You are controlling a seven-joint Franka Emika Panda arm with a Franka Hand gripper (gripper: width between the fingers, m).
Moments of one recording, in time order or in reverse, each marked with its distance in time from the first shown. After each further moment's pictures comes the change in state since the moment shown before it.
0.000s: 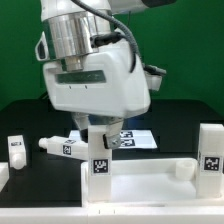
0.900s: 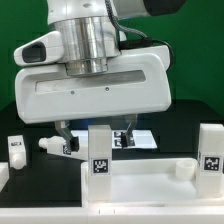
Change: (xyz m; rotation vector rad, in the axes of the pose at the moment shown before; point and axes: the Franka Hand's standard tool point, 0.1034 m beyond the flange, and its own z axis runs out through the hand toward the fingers) arm 0.000 0.001 0.007 -0.046 0.033 -0.677
